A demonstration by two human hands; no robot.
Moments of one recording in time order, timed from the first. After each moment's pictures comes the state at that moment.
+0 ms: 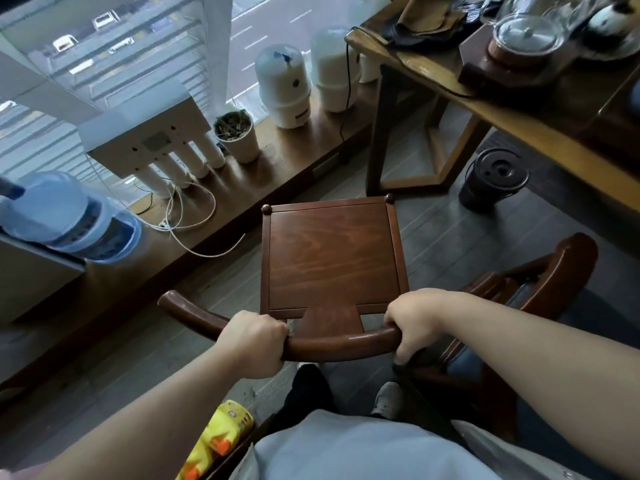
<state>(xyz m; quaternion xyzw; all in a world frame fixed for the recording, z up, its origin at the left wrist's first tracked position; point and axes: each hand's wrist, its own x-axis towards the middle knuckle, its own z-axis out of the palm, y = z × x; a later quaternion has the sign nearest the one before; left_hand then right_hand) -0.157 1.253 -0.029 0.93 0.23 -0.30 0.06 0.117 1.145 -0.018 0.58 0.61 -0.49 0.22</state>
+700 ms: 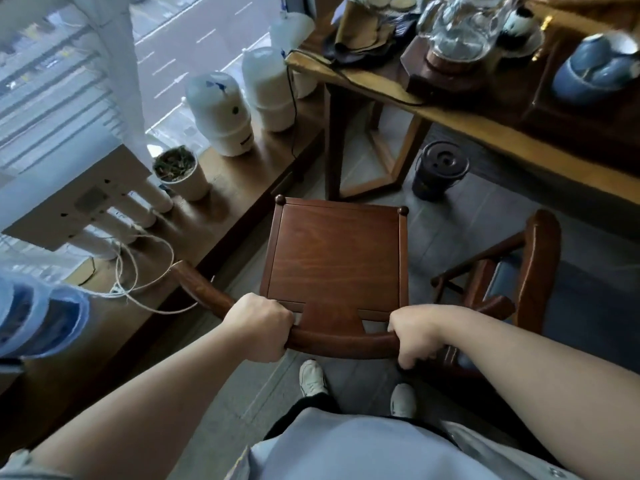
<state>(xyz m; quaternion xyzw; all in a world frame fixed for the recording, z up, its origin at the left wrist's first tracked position) -0.108 1.378 -0.026 0.95 0.04 -0.30 0.00 0.088 1.180 -0.019 0.69 0.43 -0.57 0.15</state>
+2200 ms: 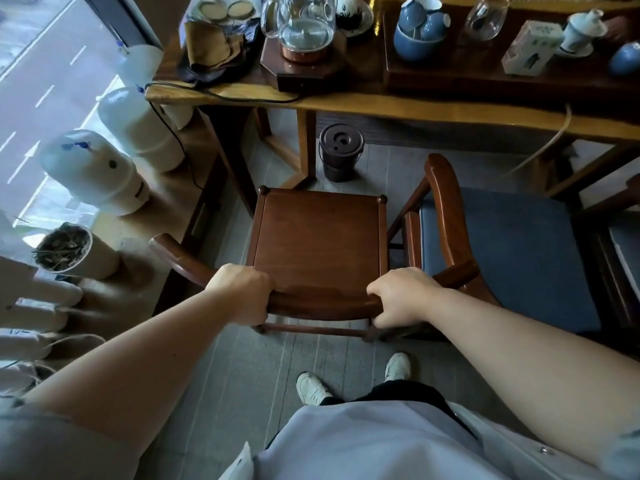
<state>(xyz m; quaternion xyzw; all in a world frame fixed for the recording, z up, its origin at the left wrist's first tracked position) 0.002 1.410 -0.026 0.95 -0.10 -0.28 -0.08 0.072 1.131 -0.012 0.86 0.38 -0.34 0.05</state>
